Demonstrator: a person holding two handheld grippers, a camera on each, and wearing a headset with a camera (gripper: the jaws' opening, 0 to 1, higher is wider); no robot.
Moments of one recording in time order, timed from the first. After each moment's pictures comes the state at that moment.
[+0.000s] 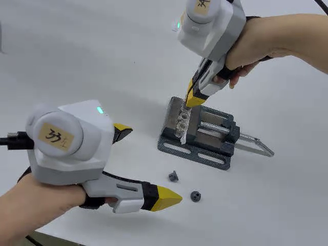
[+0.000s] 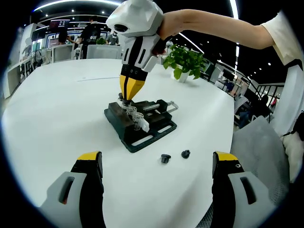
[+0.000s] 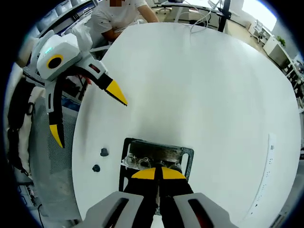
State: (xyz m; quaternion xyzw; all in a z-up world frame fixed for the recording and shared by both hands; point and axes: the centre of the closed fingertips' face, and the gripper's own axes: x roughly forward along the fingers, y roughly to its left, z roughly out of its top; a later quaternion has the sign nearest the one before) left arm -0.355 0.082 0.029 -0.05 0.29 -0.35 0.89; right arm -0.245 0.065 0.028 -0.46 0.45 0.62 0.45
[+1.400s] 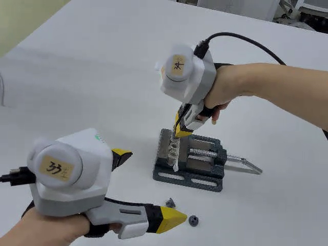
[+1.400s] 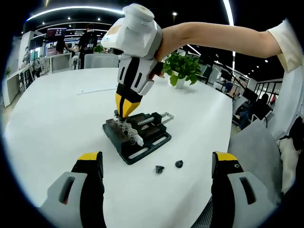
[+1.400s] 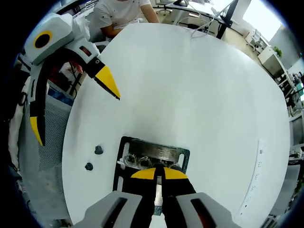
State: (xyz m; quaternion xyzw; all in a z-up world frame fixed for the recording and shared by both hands) left arm -0.356 0.074 0.067 -0.04 0.26 -0.36 0.90; right arm -0.246 0.067 0.031 -0.51 0.37 0.62 0.47
